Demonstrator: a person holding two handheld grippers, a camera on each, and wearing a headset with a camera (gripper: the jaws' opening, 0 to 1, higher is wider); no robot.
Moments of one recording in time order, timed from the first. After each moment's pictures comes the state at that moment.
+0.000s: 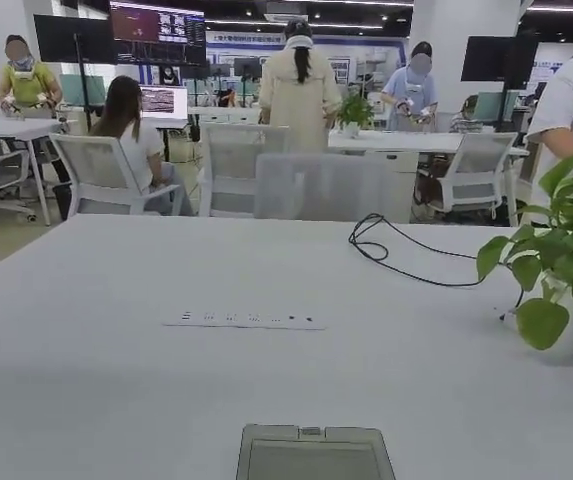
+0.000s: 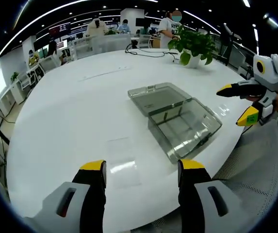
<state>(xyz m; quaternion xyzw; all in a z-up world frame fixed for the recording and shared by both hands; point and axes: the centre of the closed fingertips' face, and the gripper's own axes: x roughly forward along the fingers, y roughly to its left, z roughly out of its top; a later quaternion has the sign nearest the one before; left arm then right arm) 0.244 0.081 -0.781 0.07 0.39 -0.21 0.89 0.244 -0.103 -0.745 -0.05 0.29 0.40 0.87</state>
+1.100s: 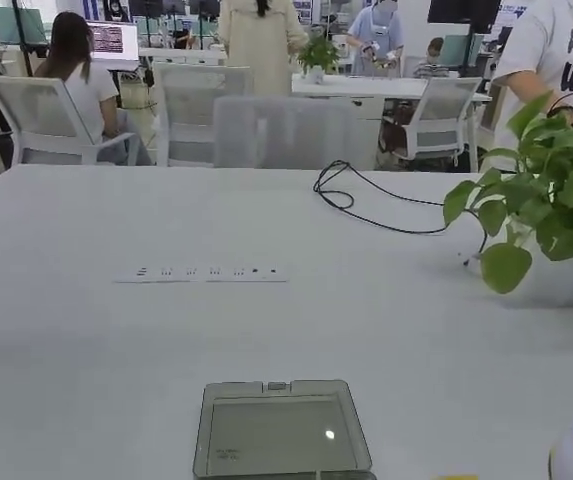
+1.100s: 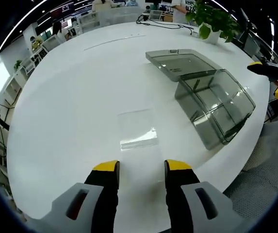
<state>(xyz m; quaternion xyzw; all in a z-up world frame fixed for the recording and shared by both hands) 0.251 0.109 -0.846 0.09 0.48 -0.16 0.86 0.259 -0.111 -0.748 -0.01 0.30 0.37 0.88</state>
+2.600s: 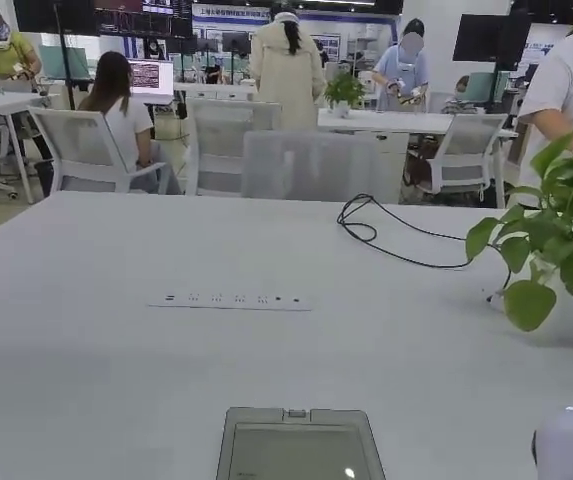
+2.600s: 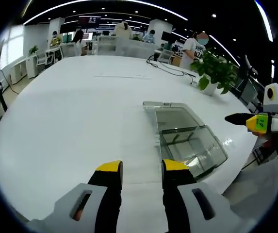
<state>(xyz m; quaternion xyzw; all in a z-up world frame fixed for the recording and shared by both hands) 0.266 0.075 -0.777 -0.07 0.34 -0.16 0.93 0.273 -0.072 -0.714 0.14 0.28 0.38 0.87</state>
